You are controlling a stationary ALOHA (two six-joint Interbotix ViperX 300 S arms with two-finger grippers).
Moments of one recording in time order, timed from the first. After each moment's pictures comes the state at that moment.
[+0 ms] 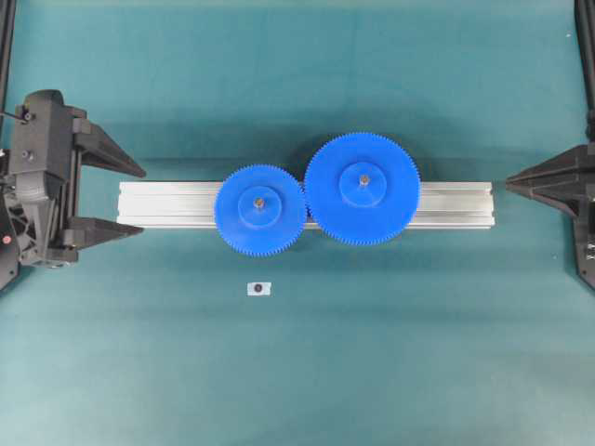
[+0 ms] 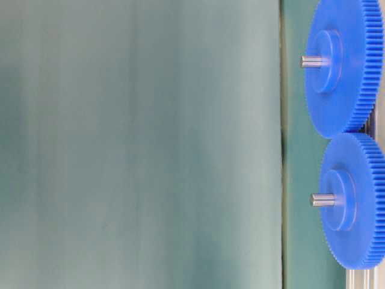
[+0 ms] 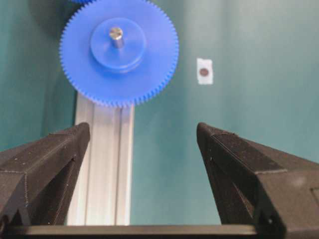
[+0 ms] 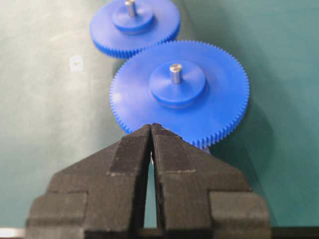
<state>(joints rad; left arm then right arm) 0.03 -0.74 0.91 0.02 0.43 0.00 -0.13 -1.22 1.33 0.03 0.23 0.13</state>
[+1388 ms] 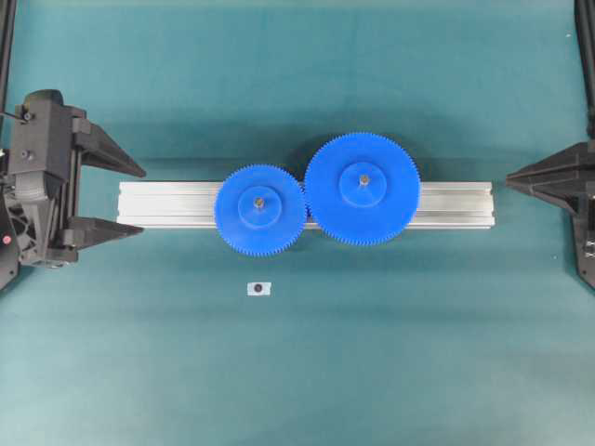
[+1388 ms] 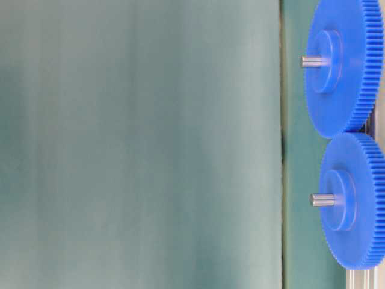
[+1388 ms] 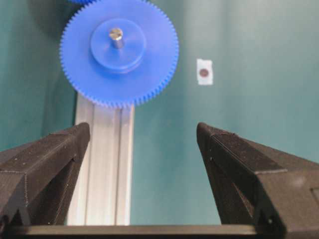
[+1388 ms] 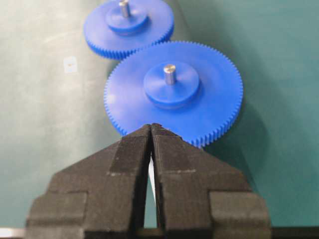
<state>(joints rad) 0.03 -0.74 0.91 0.02 0.43 0.00 -0.15 -1.22 1.33 0.02 0.23 0.13</state>
